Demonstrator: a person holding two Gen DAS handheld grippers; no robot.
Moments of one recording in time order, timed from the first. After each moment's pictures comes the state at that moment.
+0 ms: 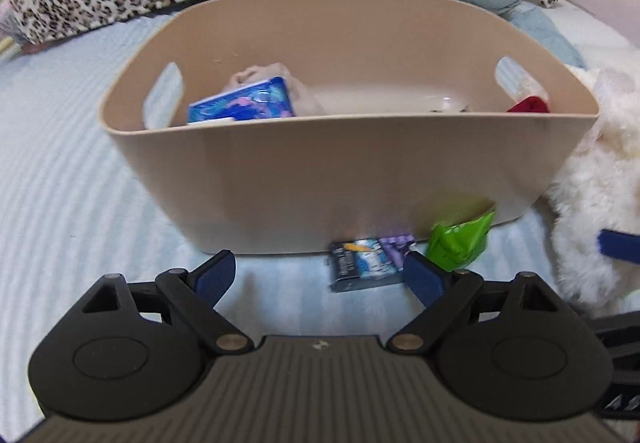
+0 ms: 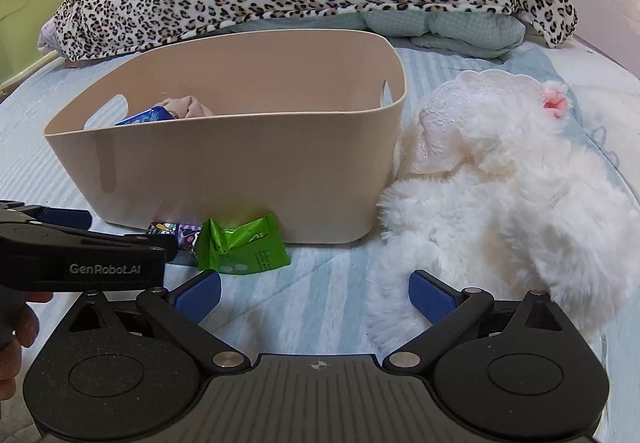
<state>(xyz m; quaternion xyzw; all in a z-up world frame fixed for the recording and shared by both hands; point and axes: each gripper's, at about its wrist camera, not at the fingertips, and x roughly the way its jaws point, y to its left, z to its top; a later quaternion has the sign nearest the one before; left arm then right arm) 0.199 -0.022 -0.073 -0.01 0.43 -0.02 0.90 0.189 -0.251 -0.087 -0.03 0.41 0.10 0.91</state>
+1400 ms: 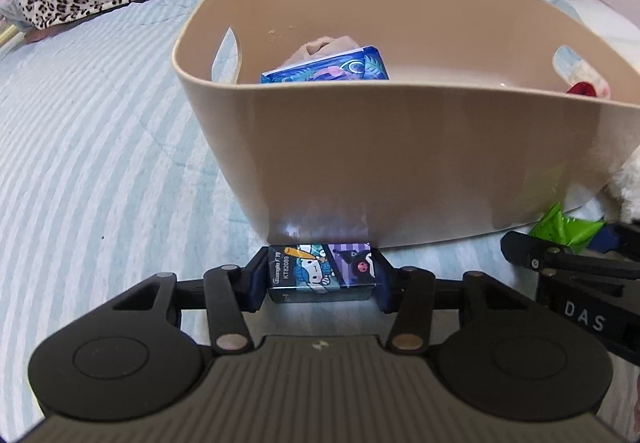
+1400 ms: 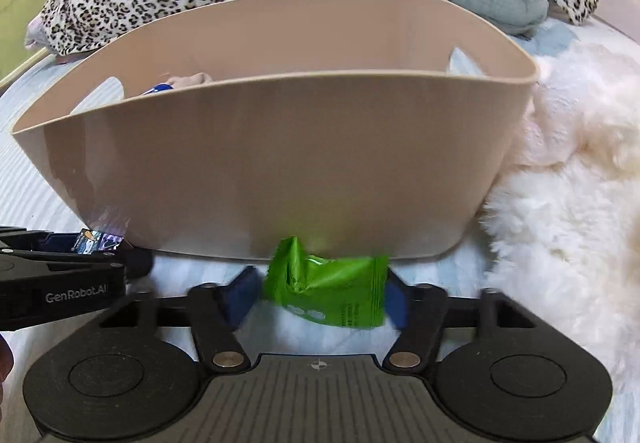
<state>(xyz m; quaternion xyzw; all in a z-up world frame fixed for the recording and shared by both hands) 0.212 0.029 -0.092 0.00 0.45 -0.01 0.89 0.220 -0.194 -0.131 -0.01 0.42 0.09 0.90</state>
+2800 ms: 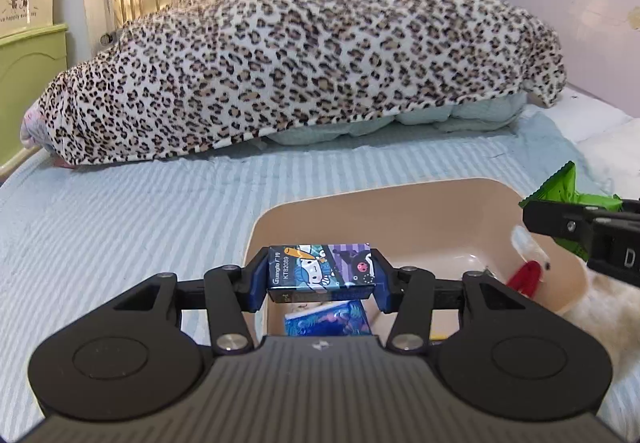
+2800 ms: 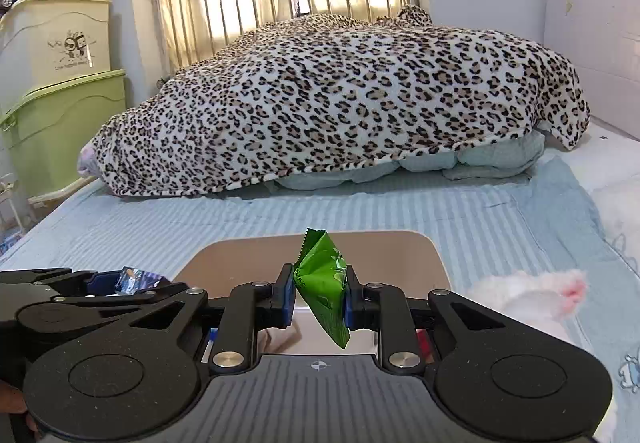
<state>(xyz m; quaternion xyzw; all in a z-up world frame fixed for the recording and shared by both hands) 0.229 0.012 0.043 0.03 0.29 0.00 0.96 0.230 -0.225 0.029 0.05 0.26 0.14 0.95</state>
